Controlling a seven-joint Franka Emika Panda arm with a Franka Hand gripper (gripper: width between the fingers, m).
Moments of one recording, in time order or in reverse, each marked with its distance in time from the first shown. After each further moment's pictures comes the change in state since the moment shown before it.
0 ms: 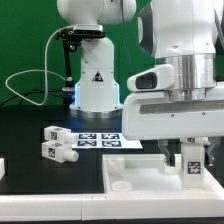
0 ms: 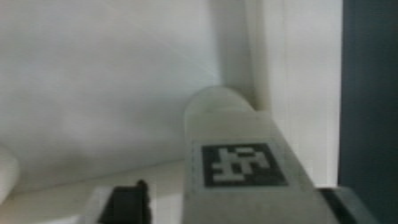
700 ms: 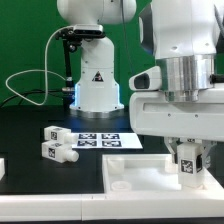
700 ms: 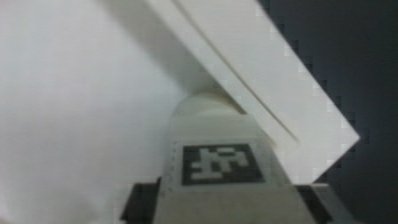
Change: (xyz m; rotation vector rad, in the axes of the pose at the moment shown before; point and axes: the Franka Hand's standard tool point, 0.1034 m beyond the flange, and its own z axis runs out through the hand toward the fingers) arm 0.000 -0.003 0.001 0.001 -0.063 0.746
